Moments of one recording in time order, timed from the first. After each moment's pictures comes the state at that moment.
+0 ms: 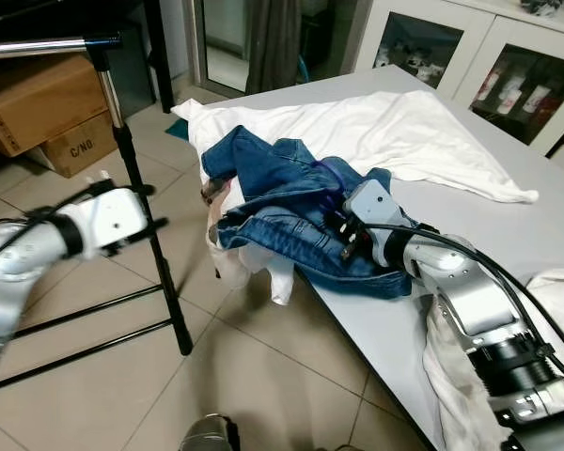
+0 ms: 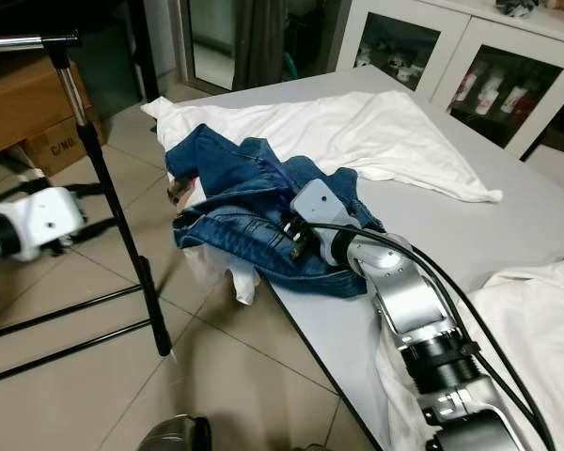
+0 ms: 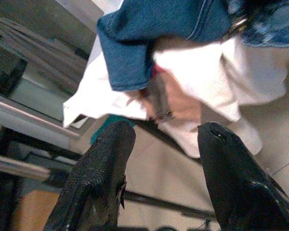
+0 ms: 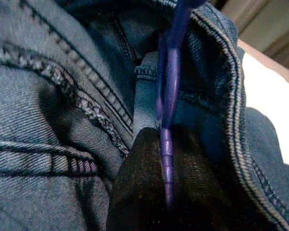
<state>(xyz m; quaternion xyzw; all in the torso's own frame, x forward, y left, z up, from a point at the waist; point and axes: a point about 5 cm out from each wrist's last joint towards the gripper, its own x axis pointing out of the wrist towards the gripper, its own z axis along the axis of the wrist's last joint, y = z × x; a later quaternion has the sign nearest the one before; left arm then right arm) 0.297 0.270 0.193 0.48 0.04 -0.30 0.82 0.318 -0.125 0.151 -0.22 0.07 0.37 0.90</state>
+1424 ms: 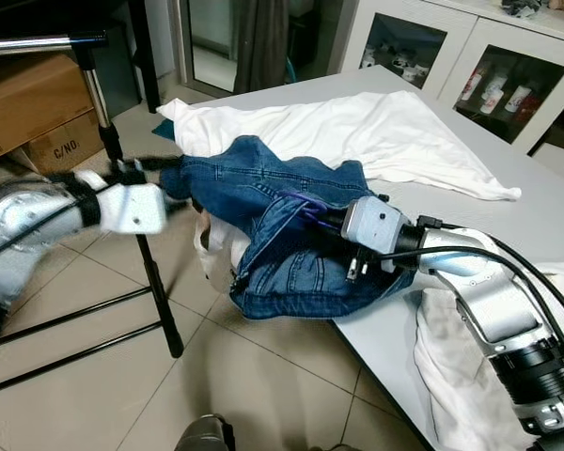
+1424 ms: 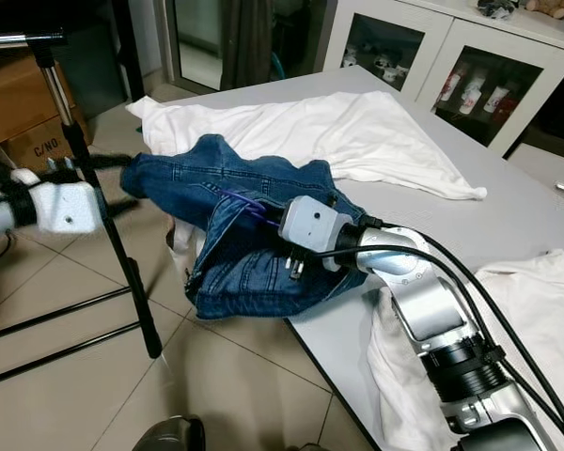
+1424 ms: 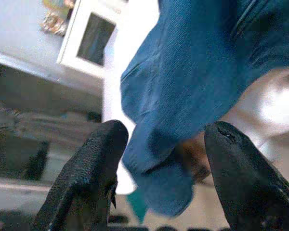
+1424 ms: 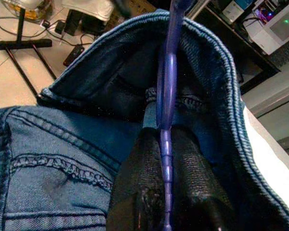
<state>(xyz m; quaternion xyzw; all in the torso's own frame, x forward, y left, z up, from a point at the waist) 0.315 0.230 0.210 0.57 -0.07 -0.38 0.73 0.298 -0.115 0.175 -0.30 -0.05 0.50 0.81</state>
